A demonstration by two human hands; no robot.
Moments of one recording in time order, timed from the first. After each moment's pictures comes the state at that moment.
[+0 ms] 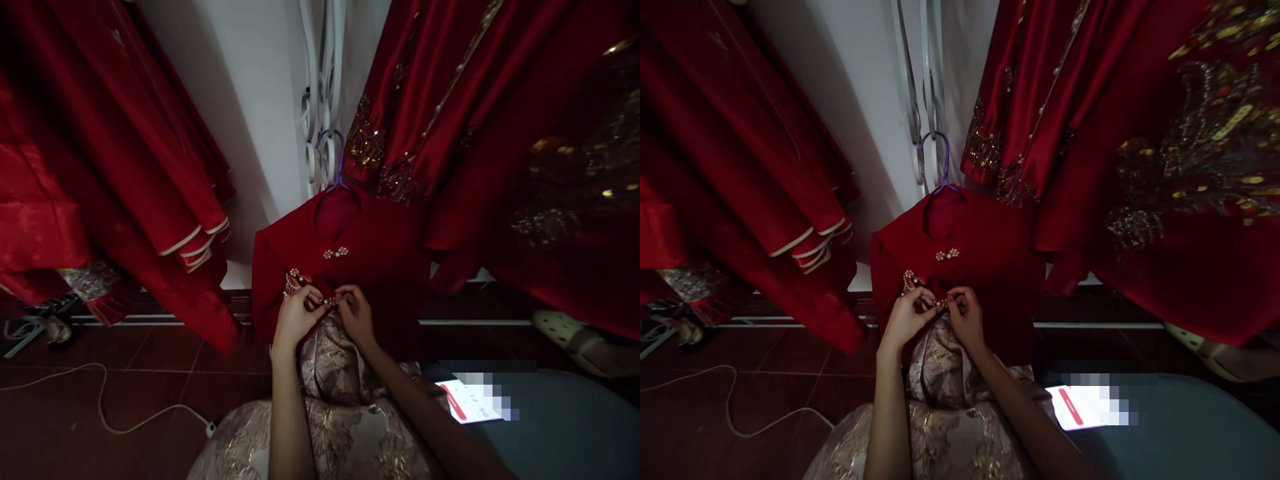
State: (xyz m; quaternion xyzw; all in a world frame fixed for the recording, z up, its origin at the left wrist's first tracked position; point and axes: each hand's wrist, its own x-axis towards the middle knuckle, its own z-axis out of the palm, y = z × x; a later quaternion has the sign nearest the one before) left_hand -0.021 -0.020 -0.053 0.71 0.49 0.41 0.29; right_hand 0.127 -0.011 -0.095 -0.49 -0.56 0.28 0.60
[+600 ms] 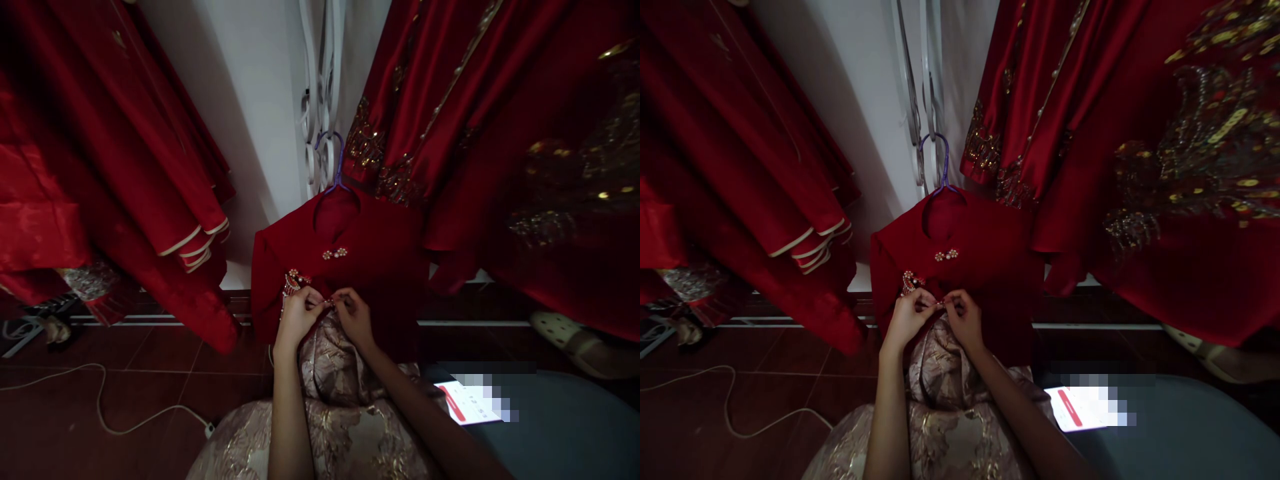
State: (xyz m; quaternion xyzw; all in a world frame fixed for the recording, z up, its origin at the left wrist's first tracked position) left_hand -0.015 -0.013 -0.061 0.67 0.46 0.45 0.35; right_hand 0.127 -0.011 -0.096 -0.49 -0.57 0.30 0.58
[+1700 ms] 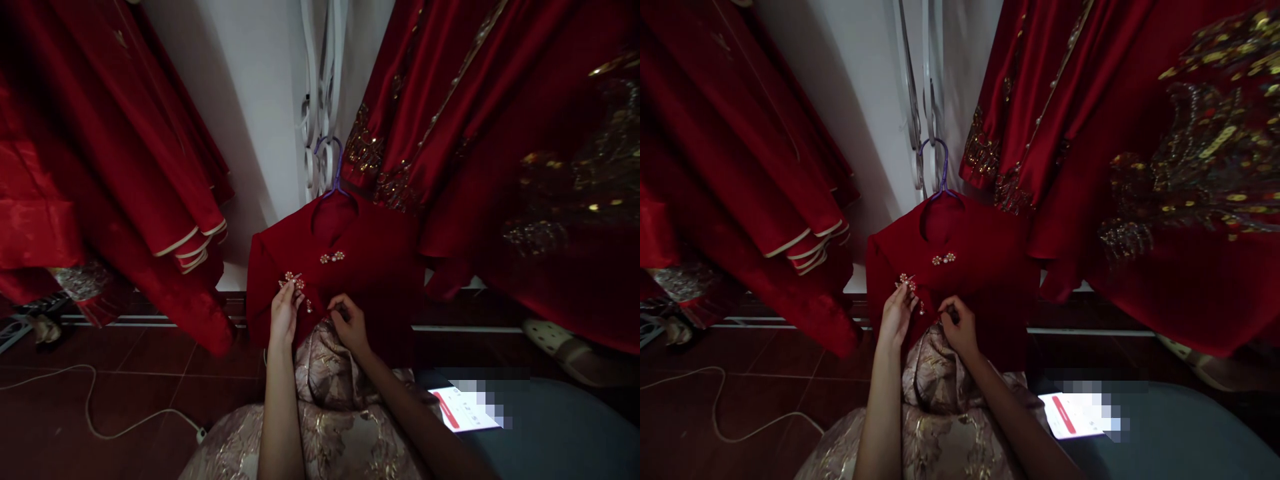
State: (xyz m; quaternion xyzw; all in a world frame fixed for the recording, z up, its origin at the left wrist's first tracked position) left_hand -0.014 0.007 -0.071 0.22 0.33 0.68 0.62; right_hand 0.129 -0.016 -0.093 -0.46 -0.62 0.28 0.57
